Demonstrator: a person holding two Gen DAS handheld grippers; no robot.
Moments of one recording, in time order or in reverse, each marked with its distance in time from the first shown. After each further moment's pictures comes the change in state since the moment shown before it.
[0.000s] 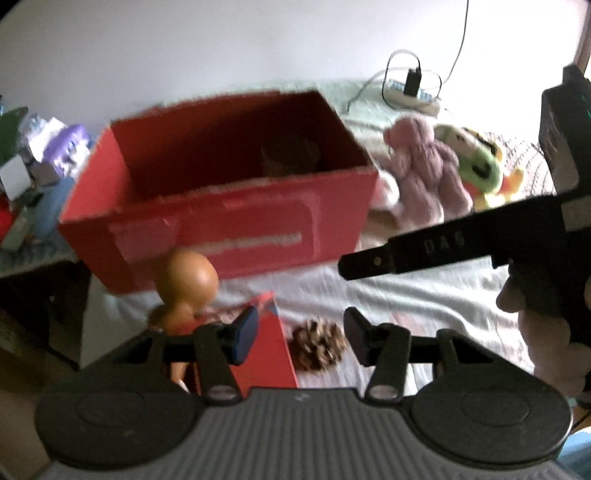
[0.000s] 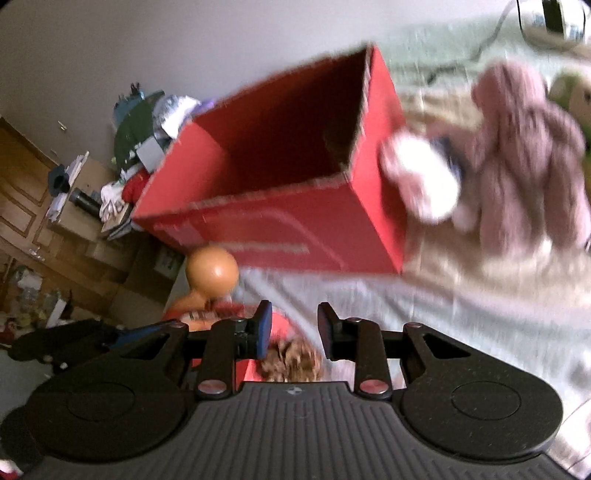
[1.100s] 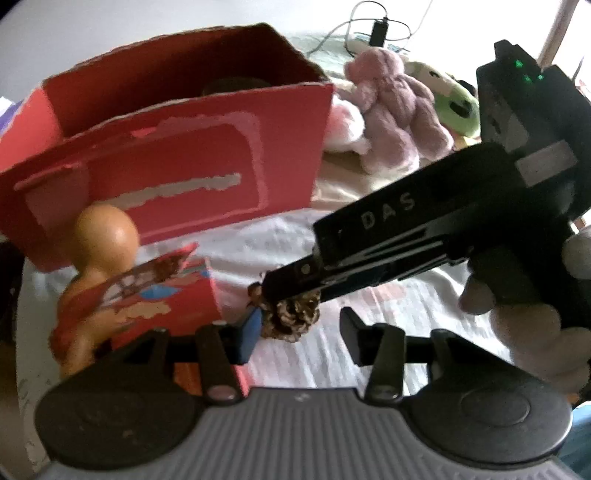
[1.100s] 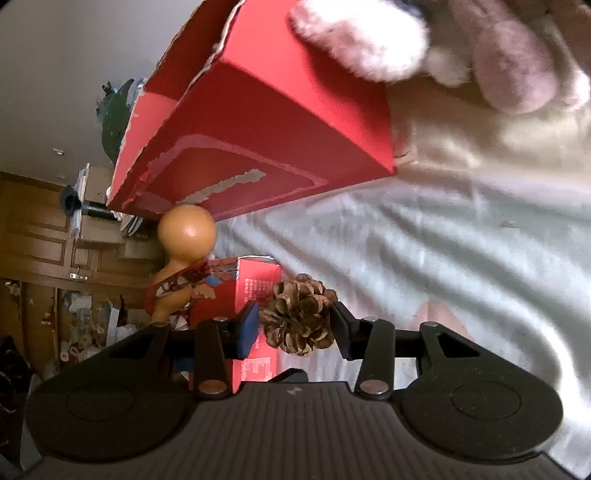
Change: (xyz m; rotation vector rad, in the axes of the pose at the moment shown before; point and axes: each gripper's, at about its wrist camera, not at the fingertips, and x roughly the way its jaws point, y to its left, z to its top) left arm 0.052 -0.020 -0.020 0.057 0.094 -0.118; right arm 0.029 -0.056 -0.023 0.253 0.175 0.158
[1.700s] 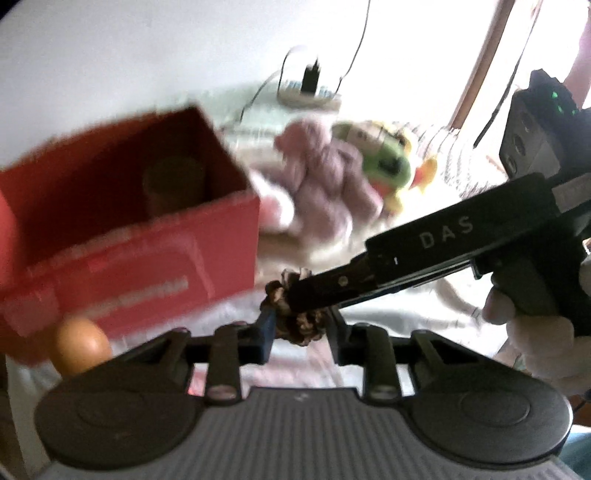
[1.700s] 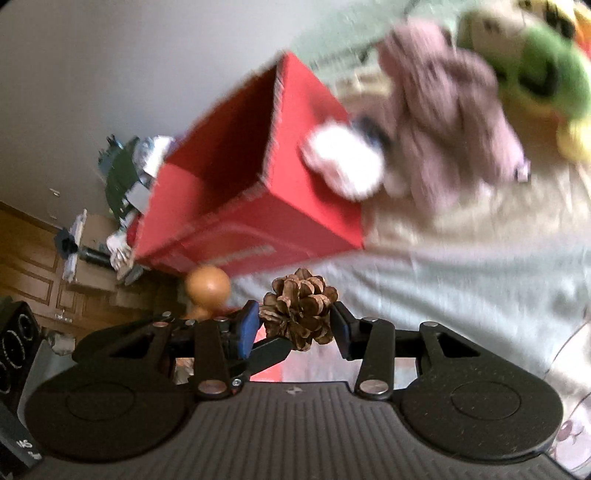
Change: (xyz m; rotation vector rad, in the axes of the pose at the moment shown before) left arm -0.040 -0.014 0.048 0.126 -0.145 -0.169; right arm -0.080 0.033 -0.006 -0.026 -0.233 -0.071
